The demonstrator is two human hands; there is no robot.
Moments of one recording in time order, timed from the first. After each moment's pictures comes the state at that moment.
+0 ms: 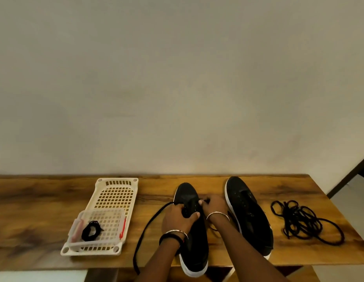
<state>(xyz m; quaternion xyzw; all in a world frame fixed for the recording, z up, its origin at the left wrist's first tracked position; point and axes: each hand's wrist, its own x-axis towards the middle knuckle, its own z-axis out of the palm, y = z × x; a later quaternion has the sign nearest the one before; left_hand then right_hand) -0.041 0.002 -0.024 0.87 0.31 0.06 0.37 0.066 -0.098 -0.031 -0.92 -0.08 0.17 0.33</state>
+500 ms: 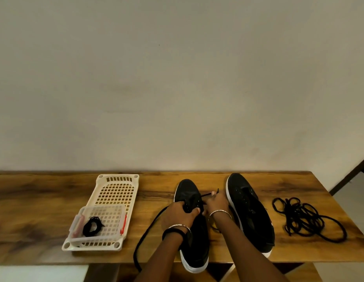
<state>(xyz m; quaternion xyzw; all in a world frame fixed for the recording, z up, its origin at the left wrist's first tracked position) -0.036 0.000 -0.025 0.87 0.34 0.03 0.35 0.056 -0.095 -0.009 -0.87 0.08 0.16 0.46</state>
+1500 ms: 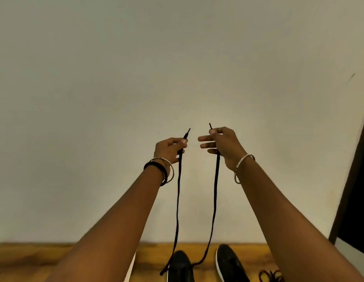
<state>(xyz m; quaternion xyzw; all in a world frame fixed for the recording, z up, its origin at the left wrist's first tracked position) -0.030 0.027 0.393 0.67 0.09 0.29 0.68 0.033 -0.135 0.429 -0.69 -0.25 0.00 0.68</state>
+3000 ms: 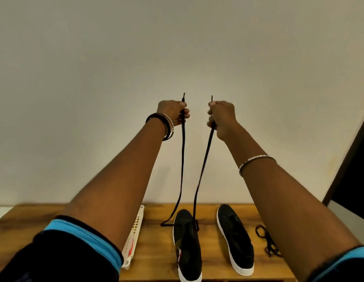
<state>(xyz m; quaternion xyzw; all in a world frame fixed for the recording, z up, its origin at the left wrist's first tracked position) -0.032 0.028 0.405 0.66 0.14 0.25 0.70 0.045 -0.103 0.393 -0.67 -0.11 -0.01 0.74</state>
